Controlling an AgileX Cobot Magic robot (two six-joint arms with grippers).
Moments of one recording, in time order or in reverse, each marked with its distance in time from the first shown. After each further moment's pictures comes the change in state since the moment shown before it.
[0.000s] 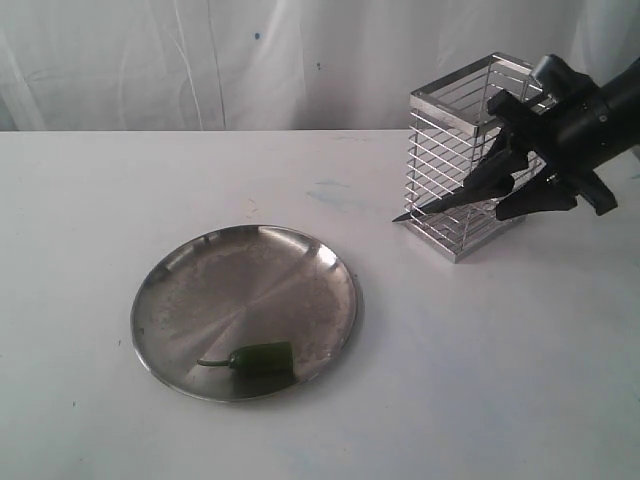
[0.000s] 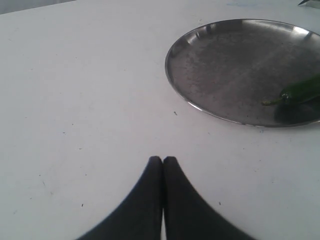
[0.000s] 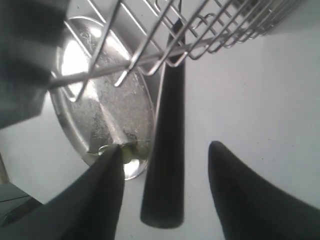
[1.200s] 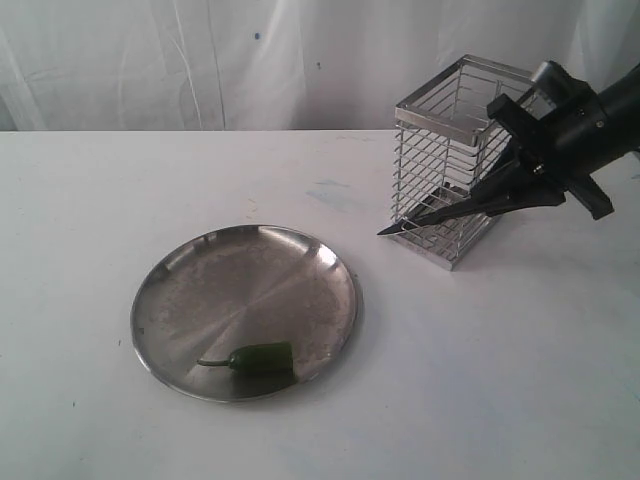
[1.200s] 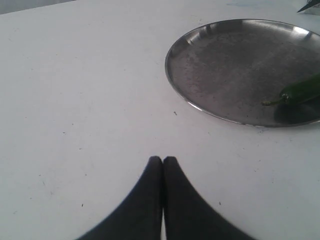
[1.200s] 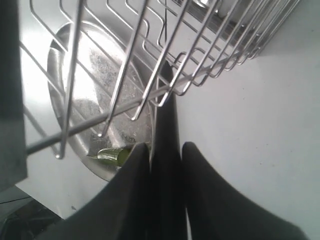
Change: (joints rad) left arm 0.000 0.000 0.000 0.000 0.000 0.000; right arm -0.004 0.023 0.000 0.014 -0.005 -0.013
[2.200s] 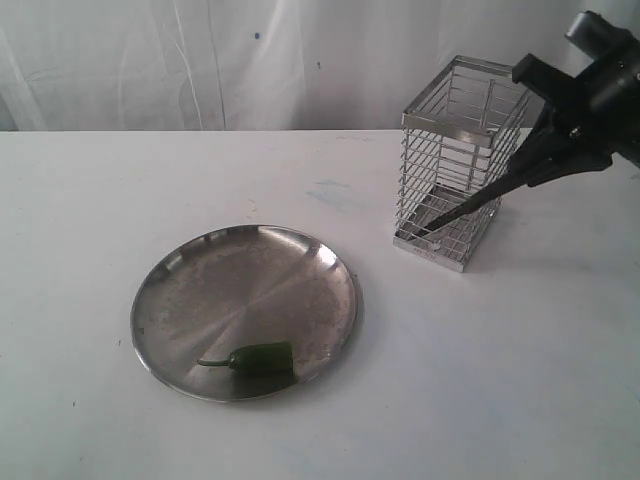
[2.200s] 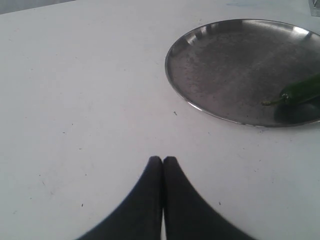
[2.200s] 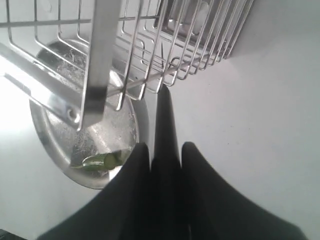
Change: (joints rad) left arm 0.000 0.000 0.000 0.000 0.000 0.000; right arm 0.000 -0.149 -0.048 -0.195 0.006 0.197
